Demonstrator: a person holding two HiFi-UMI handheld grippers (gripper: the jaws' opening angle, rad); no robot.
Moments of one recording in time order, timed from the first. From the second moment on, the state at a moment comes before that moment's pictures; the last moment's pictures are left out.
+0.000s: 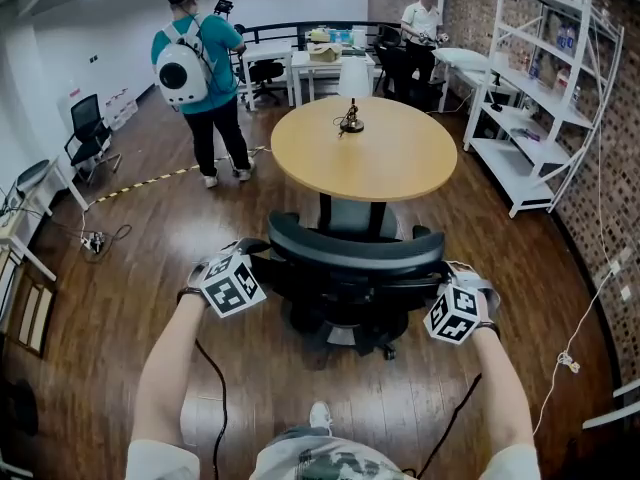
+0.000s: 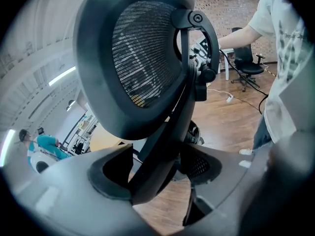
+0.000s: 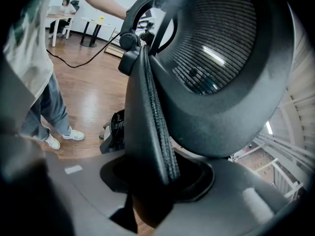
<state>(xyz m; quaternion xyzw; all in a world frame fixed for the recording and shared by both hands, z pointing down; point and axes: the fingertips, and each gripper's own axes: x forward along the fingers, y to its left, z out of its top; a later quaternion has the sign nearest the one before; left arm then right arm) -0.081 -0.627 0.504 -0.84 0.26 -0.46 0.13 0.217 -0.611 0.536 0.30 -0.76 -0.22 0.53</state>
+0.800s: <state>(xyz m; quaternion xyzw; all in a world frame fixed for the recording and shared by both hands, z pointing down) -0.098 -0.752 0.505 -0.84 0.24 -0.46 0.14 0.197 -0.724 0.534 0.33 -0.75 -0.21 0.53</state>
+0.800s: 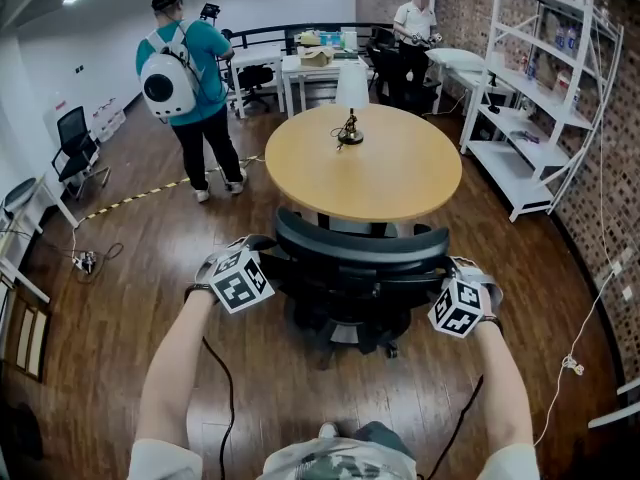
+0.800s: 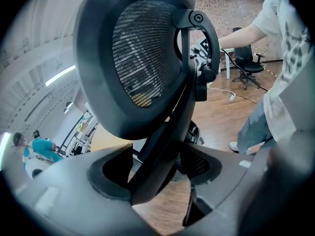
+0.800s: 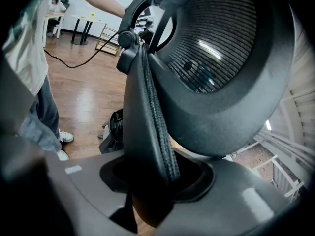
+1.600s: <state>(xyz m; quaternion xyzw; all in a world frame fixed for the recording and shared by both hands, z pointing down) -0.096 -0.791 0.506 -0.85 0.25 -0.44 0.15 0.202 -0.768 0.538 0.33 -0.75 -0.21 0.54</state>
